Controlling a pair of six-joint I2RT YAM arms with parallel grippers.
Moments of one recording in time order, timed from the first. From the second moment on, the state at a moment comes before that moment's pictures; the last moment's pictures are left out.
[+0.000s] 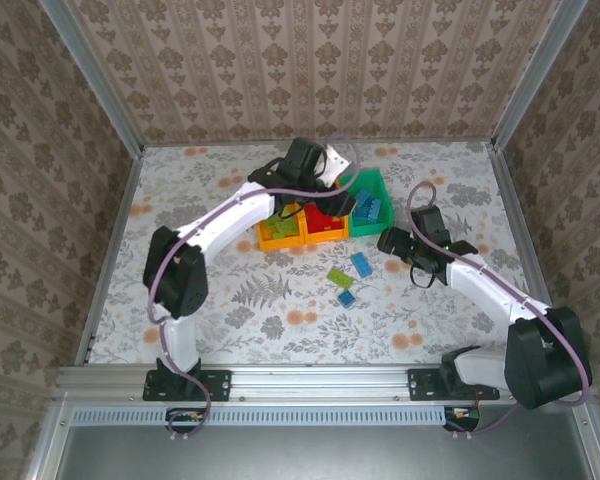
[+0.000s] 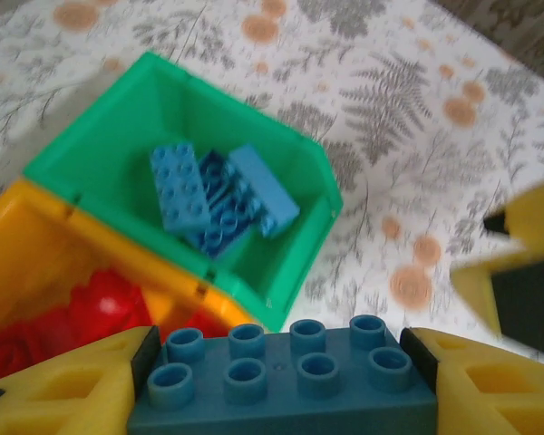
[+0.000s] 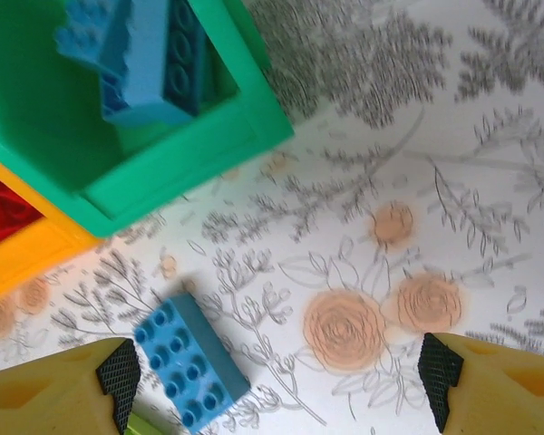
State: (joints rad) left arm -0.72 1.97 1.75 -0.52 0.37 0.02; right arm 0.26 1.25 0.71 -0.37 0.02 0.65
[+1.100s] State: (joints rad) left arm -0.66 2.34 2.10 -0.38 0.54 -0.22; right arm 0.53 1.54 0.82 -0.36 0.10 0.61
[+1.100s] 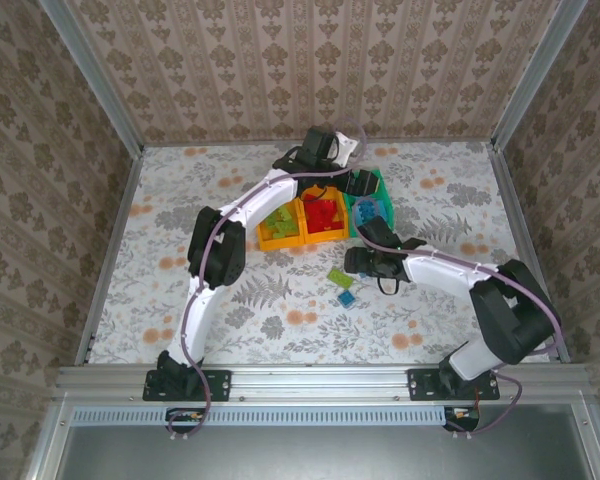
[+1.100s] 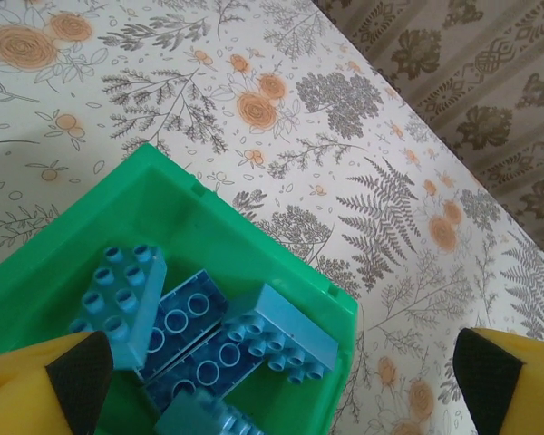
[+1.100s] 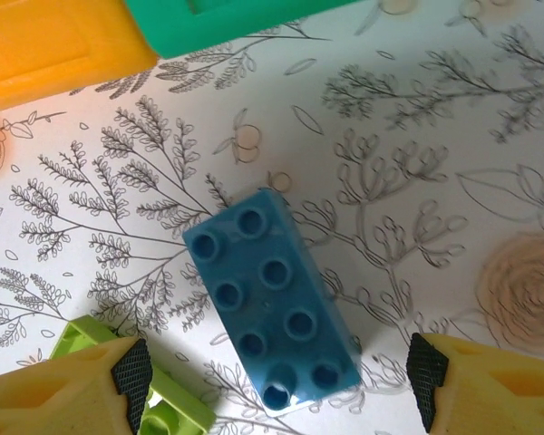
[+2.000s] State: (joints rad) left arm -0.60 1.81 1.41 -0.27 0.41 -0.21; right arm 0.44 1.47 0.89 -0.39 0.08 0.52
